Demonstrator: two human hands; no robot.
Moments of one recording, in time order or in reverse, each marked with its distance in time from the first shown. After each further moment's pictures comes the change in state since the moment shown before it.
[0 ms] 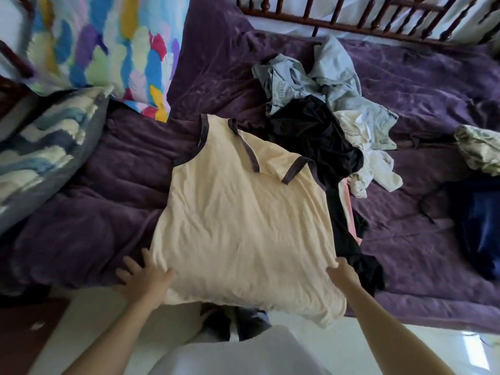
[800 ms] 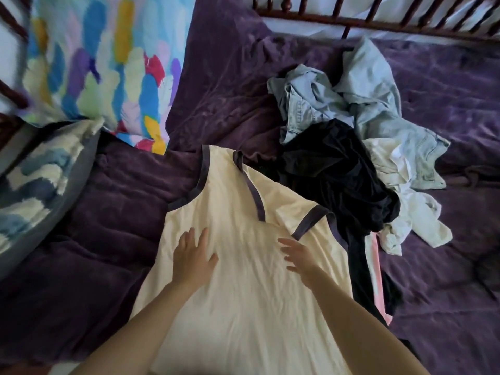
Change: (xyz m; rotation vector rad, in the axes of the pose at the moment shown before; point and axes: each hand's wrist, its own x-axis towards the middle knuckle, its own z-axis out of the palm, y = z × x) left_hand 0.072 0.182 -0.049 0.072 0.097 0.484; right_hand 0.078 -0.207 -0.030 0.700 -0.429 -0.146
